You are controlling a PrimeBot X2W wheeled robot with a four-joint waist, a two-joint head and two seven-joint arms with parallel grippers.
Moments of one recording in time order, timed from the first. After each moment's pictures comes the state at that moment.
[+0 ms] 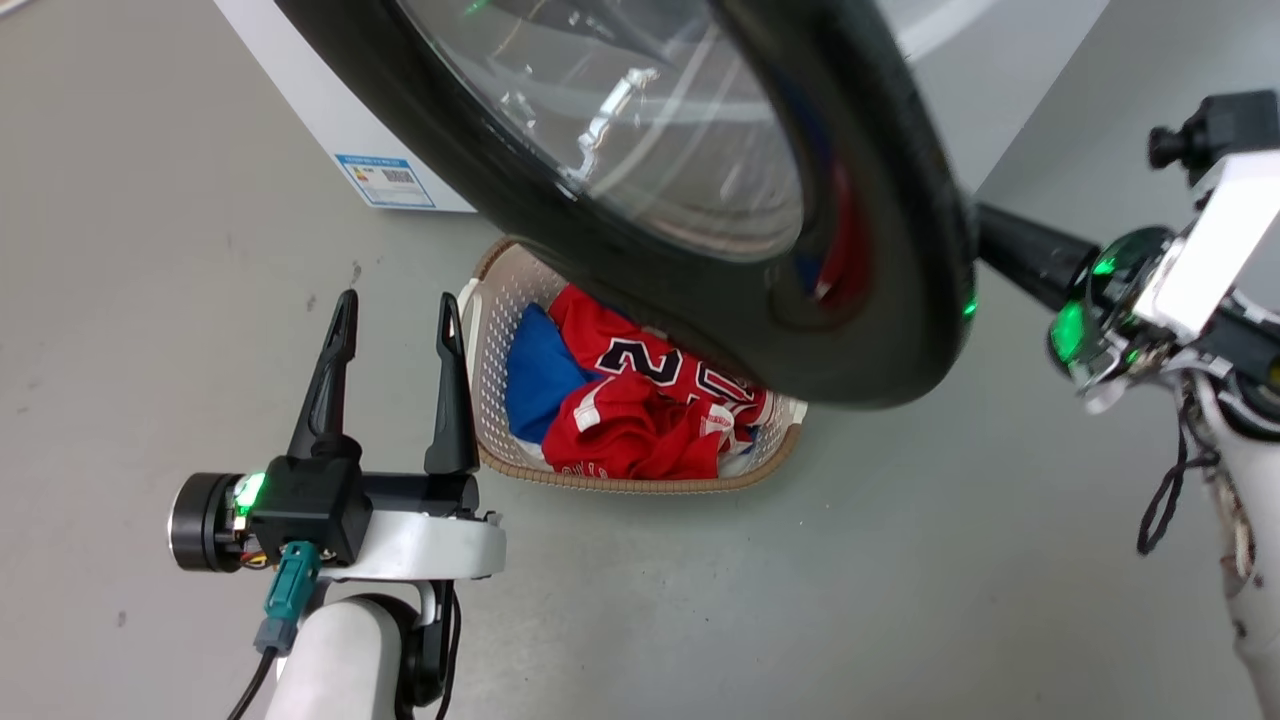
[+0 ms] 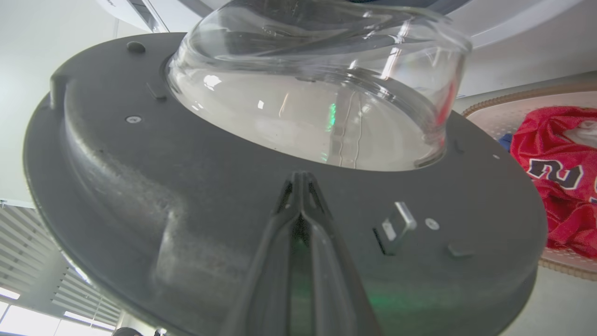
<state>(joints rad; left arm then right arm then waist) -0.20 0.05 -0.12 -0.03 -0.06 0.09 -0.26 -0.68 -0.31 0.16 0.29 1.64 0.13 0.78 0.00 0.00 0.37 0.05</state>
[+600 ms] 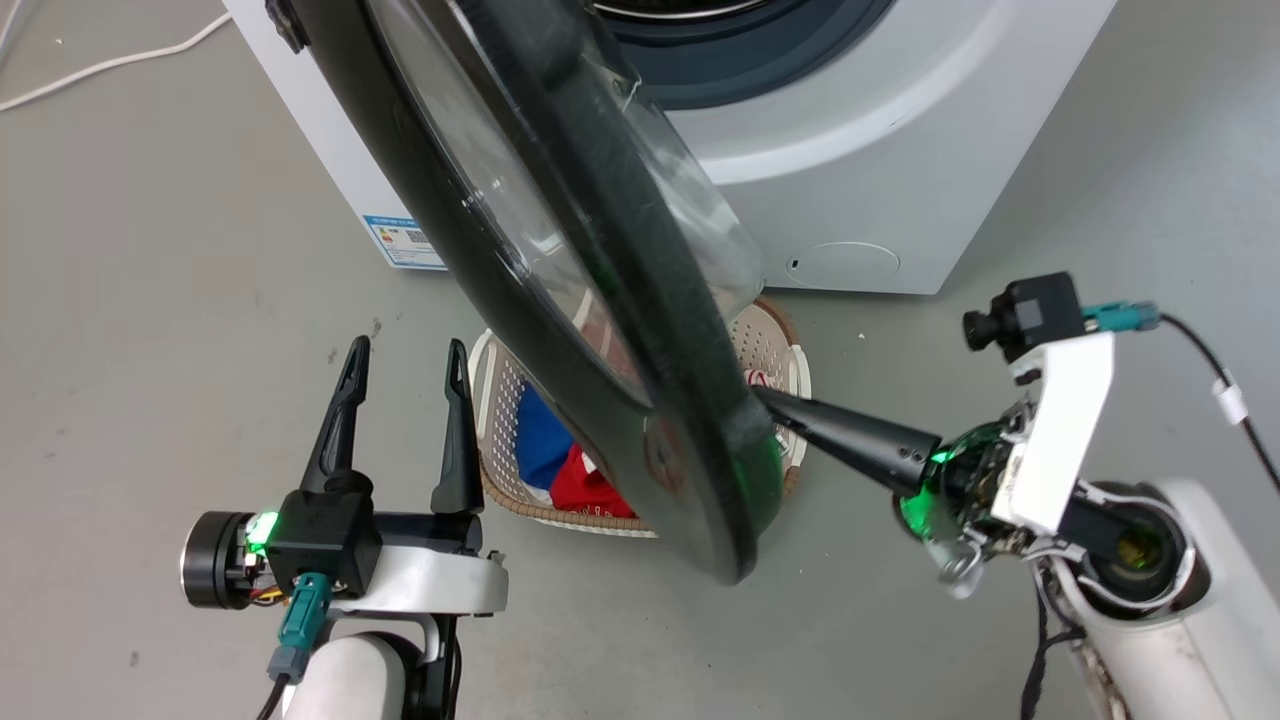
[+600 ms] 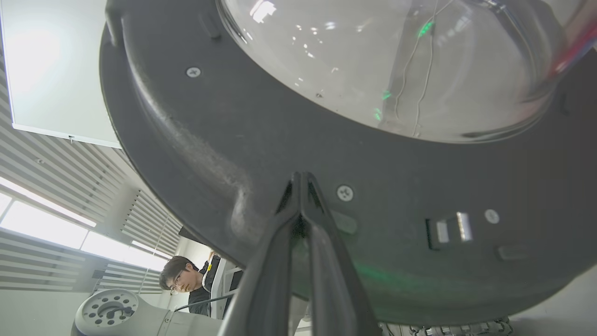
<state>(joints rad) -0.14 0.05 -0.12 -0.02 -0.05 0.08 -0.26 -0.40 -0.20 0.27 0.04 1.67 0.13 0.79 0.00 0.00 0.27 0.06</state>
